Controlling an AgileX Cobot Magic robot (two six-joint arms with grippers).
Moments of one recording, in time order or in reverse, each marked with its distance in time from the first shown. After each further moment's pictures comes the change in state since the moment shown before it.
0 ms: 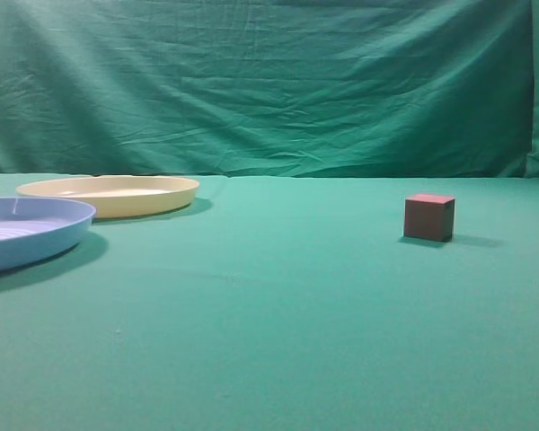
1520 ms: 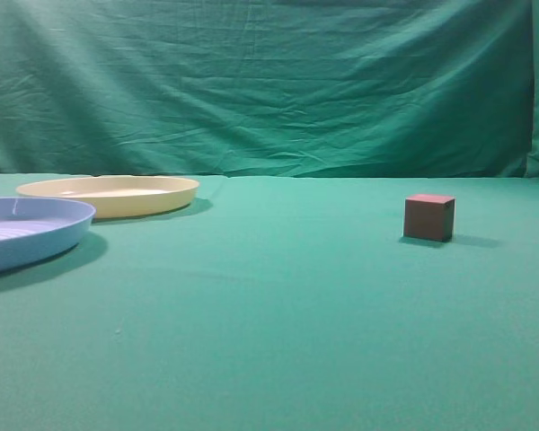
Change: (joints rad) left arm 0.000 0.000 0.000 0.000 0.000 0.000; right arm -0.084 -0.457 0.322 -0.084 0.153 -0.046
